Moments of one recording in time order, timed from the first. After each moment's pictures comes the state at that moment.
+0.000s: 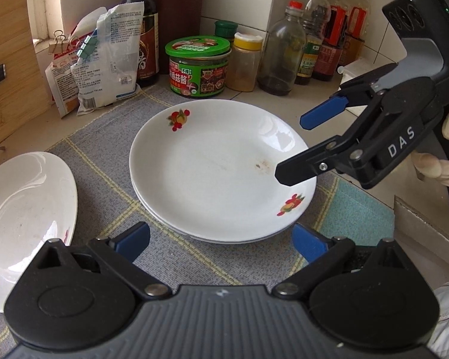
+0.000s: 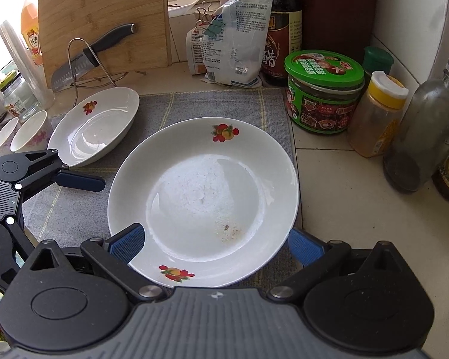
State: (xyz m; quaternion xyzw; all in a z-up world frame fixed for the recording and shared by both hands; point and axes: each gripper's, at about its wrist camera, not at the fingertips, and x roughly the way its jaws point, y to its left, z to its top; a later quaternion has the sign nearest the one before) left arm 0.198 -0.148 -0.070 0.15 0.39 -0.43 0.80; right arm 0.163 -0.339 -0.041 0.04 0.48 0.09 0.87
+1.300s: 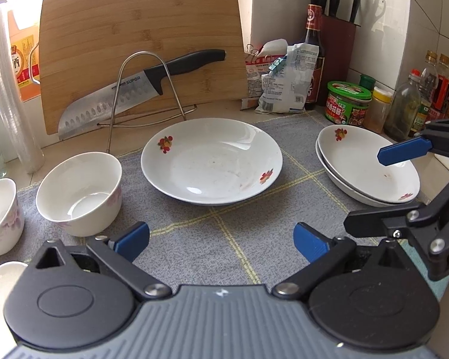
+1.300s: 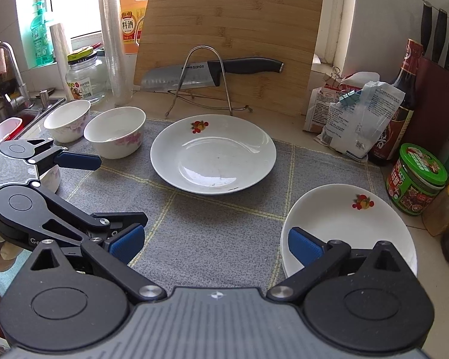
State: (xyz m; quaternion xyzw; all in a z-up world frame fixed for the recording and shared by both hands) left arm 0.173 0.007 -0.057 0.07 0.35 -0.21 0.91; right arm 0.139 -0.165 -0.019 -0.06 0.39 0.15 0.91
